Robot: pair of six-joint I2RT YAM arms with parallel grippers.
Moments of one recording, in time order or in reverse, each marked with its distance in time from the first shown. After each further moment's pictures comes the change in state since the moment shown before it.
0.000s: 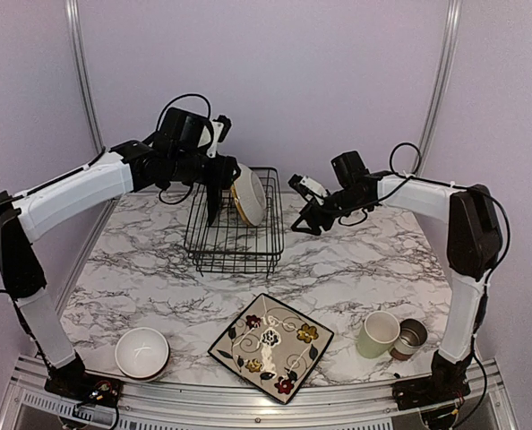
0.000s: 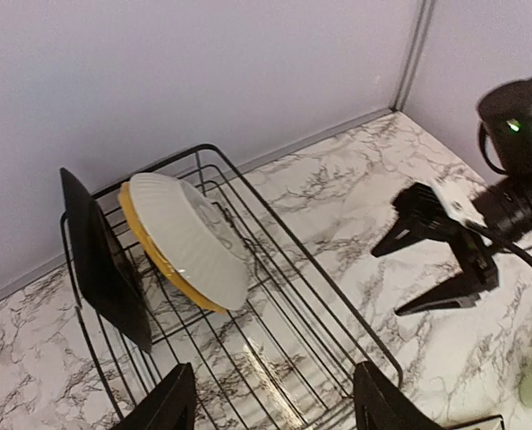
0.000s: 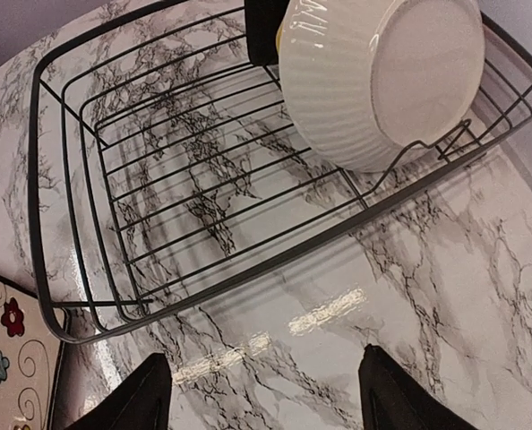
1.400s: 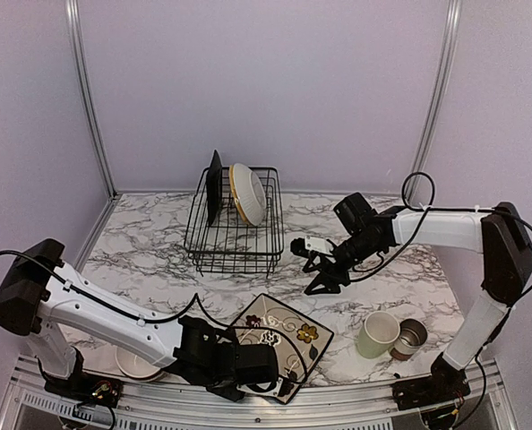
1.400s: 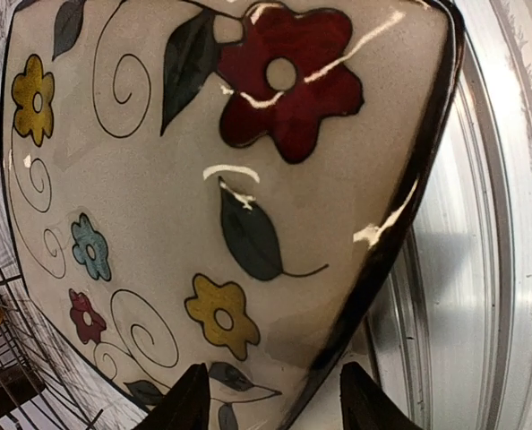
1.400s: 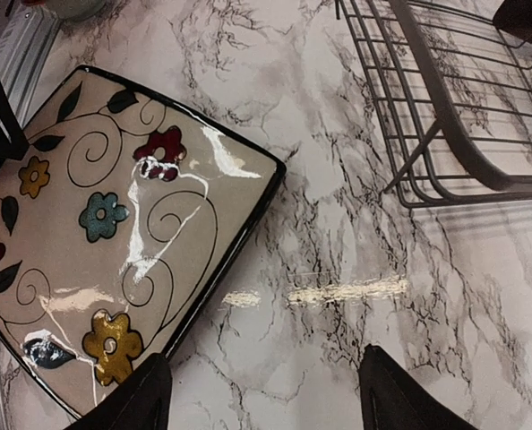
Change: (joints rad) left arm -0.857 0.026 -0.593 -0.156 -0.195 0.572; right arm 0.124 -0.286 -0.470 -0.064 -0.051 -0.326
